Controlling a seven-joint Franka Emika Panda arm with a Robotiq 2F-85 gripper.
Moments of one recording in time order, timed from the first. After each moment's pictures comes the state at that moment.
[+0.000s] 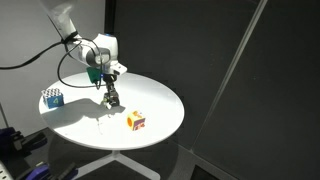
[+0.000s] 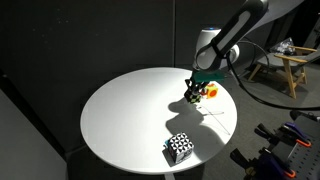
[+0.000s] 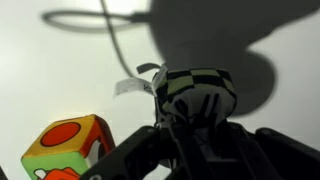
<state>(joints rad) 0.18 0.48 -0.11 -2.12 0.10 2.71 0.51</state>
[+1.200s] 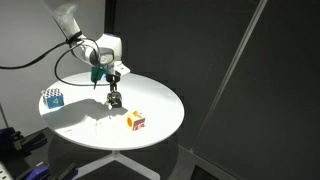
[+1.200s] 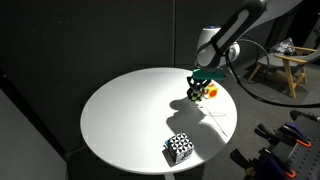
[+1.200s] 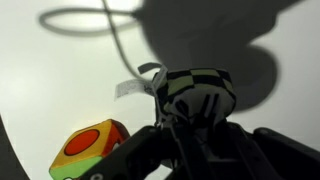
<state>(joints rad) 0.17 0.48 -0.14 -2.10 0.11 2.68 0.65</state>
